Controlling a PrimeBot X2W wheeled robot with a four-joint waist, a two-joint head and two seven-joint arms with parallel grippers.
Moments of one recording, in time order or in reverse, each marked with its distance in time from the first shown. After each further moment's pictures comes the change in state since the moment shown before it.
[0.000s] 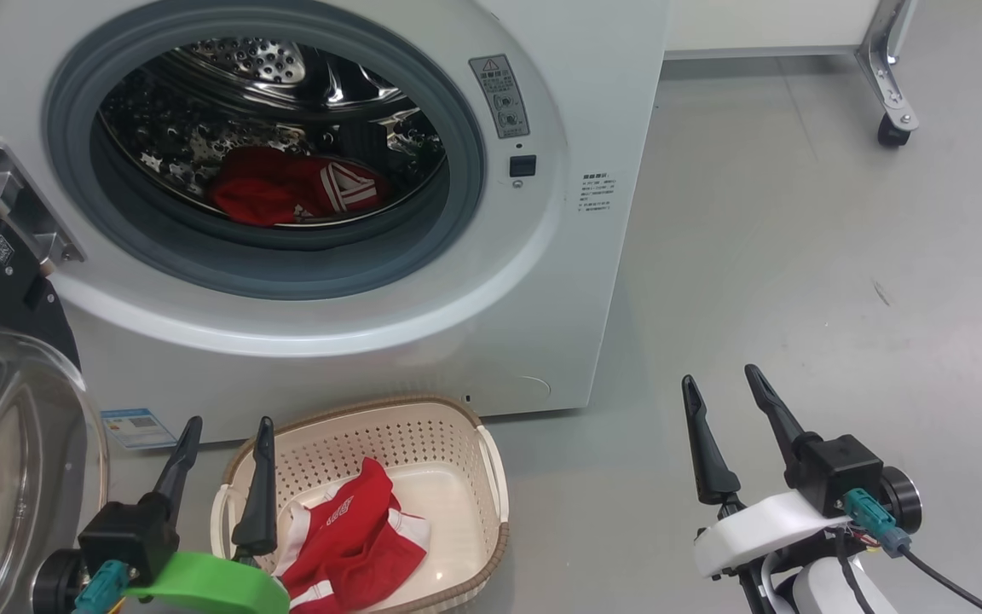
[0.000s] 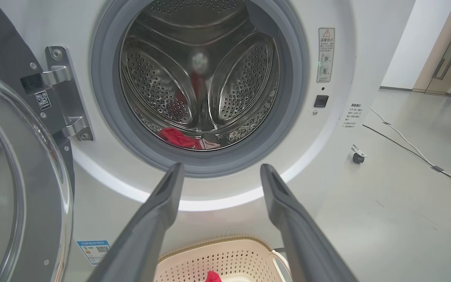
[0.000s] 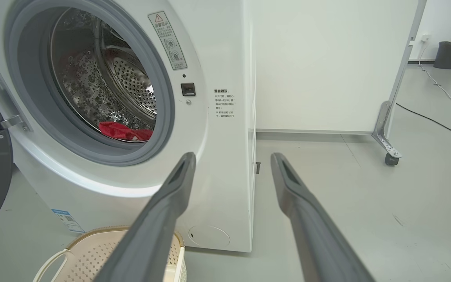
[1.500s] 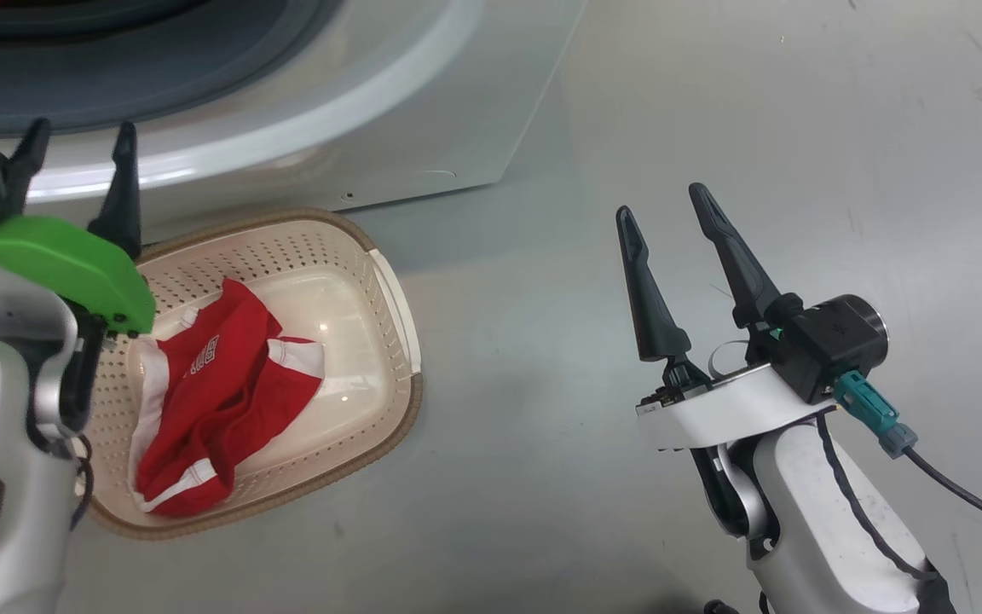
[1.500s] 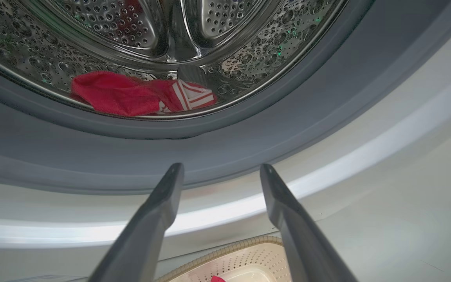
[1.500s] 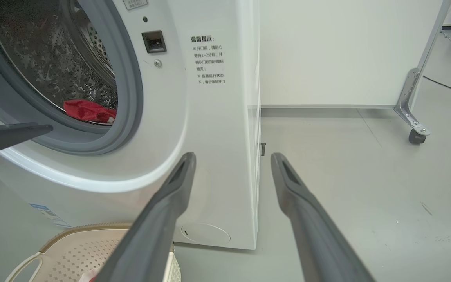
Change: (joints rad) left arm -0.558 0.125 0.069 0.117 -0.023 -0.025 0.363; right arm -0.249 -0.002 0.125 -0.158 0.044 -0.012 0.000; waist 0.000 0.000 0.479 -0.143
